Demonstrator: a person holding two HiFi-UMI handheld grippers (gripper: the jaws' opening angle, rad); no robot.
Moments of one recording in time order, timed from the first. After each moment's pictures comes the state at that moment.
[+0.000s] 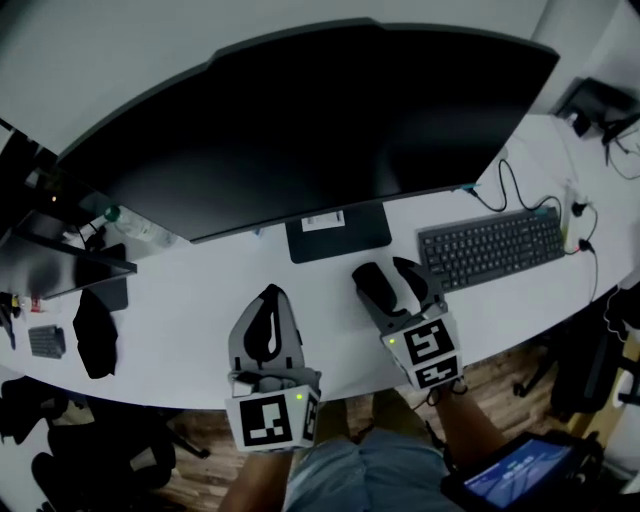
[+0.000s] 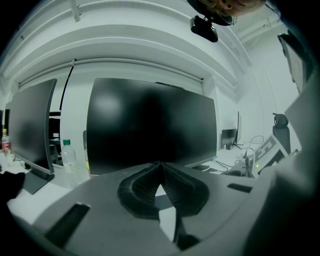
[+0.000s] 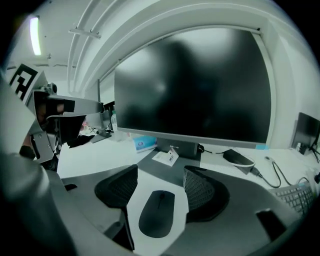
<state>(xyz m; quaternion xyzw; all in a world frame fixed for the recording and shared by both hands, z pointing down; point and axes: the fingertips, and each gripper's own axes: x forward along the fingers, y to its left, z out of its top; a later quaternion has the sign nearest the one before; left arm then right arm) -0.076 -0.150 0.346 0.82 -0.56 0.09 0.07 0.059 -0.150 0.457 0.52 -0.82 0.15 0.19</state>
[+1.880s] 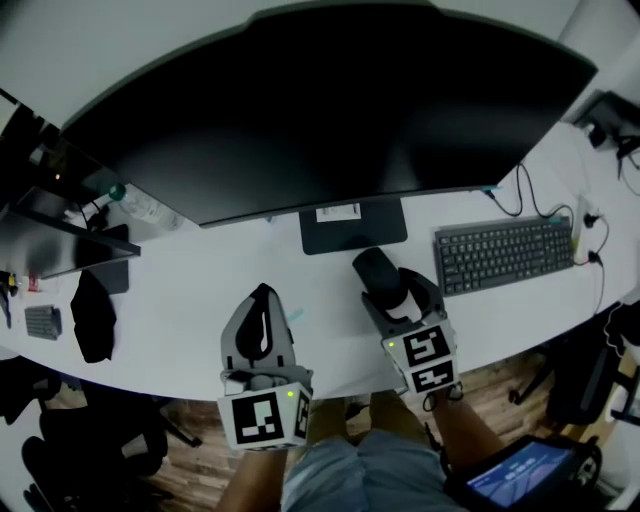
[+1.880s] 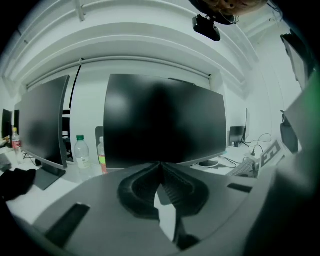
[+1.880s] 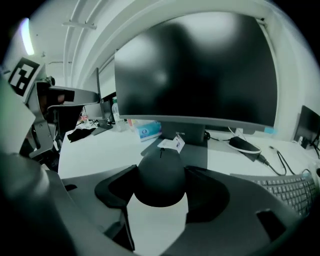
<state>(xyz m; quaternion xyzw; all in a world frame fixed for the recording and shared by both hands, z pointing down) -0.114 -0.152 0.363 0.79 -0.60 0.09 0.08 0.042 -0.142 0.494 0.51 -0.81 0.18 0.23</state>
